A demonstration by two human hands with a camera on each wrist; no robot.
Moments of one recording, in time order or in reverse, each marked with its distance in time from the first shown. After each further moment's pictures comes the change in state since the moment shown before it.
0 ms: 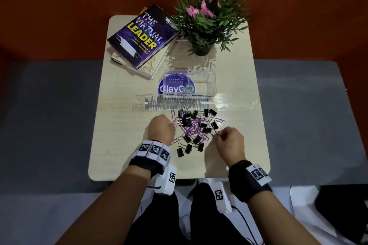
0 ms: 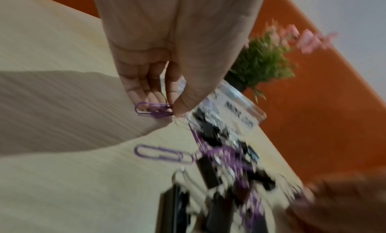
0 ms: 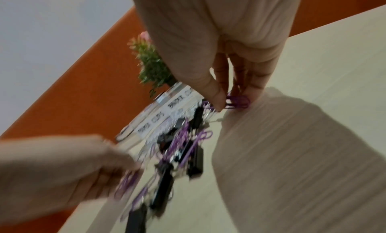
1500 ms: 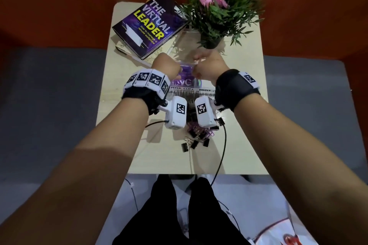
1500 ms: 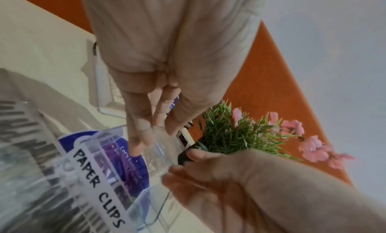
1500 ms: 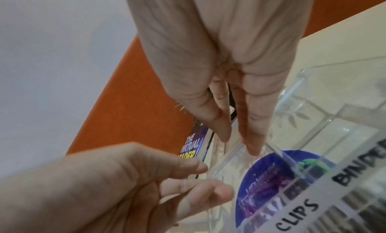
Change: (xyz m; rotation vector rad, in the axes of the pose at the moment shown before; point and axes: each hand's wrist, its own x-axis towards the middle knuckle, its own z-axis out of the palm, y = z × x) left_hand 0.078 0.086 -0.088 -0.353 -0.092 0.007; right_hand 0.097 -0.191 0.001 0.191 -0.278 -0.095
